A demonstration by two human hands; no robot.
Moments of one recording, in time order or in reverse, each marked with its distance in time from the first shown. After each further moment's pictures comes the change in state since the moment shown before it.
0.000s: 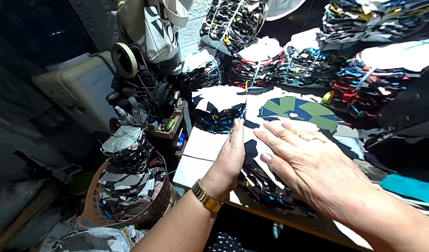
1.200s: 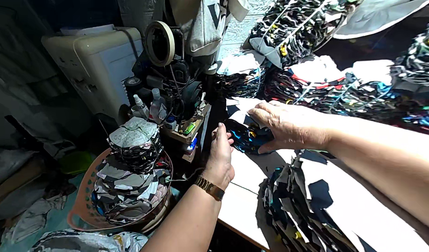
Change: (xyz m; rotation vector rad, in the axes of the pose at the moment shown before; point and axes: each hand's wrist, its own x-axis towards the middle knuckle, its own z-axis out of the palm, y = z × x) left_hand 0.075 -0.008 -0.074 -0.523 0.489 -0.108; right_hand 0.200 0.058 0.070 -0.146 -0.355 -0.490
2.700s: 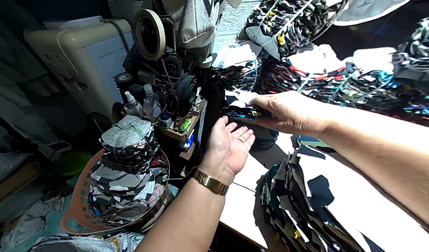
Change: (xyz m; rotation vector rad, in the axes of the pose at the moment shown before) left_hand -0.004 0.020 0.022 -0.428 -0.100 -0.232; right_hand 0.003 0.009 -0.008 0.174 0.103 0.026
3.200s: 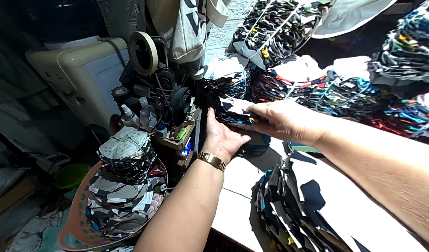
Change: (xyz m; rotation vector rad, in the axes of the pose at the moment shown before) left_hand 0.054 0.007 0.020 0.009 -0.038 -0.074; right_hand -0.014 0.003 -0.005 0.013 0.089 -0.013
